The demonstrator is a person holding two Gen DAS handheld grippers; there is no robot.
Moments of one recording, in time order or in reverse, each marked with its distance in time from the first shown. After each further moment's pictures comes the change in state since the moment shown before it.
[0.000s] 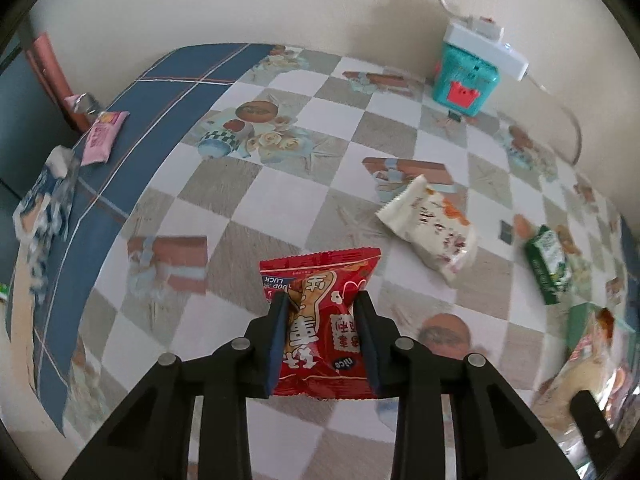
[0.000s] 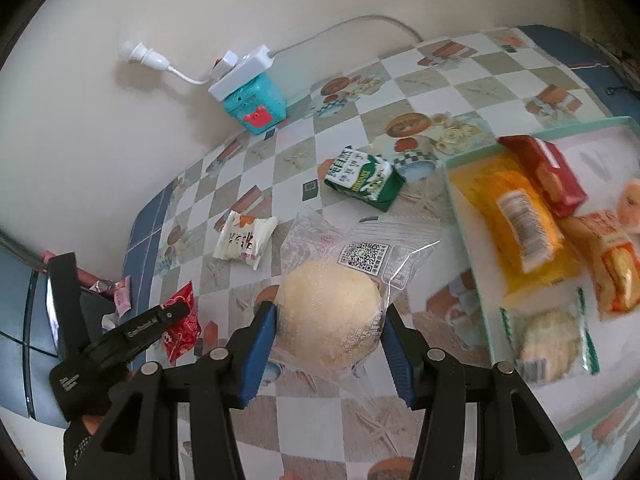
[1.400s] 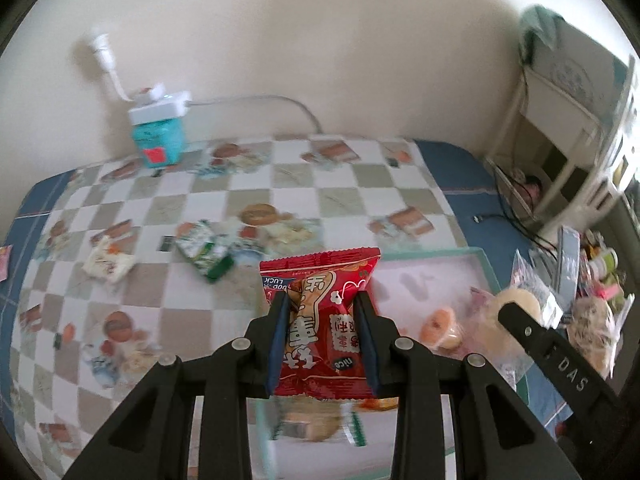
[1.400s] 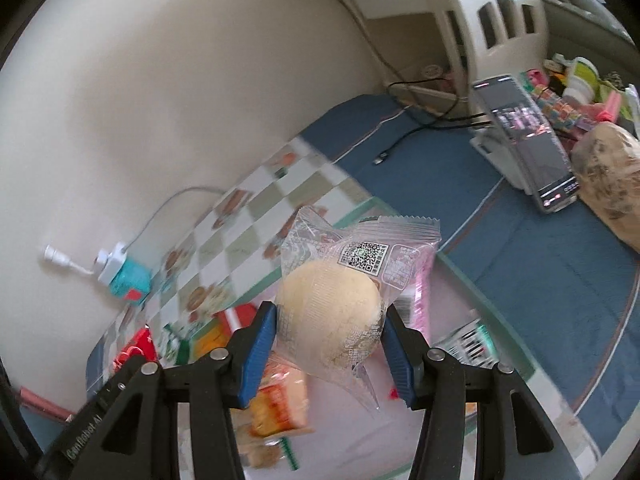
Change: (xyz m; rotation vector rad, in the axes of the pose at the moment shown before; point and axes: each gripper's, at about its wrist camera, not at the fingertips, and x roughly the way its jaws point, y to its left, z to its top) left arm -0.112 -0.299 -0.110 0.416 -0.179 -0.299; right arm -0.139 -0.222 0.039 0.307 -0.348 -0.231
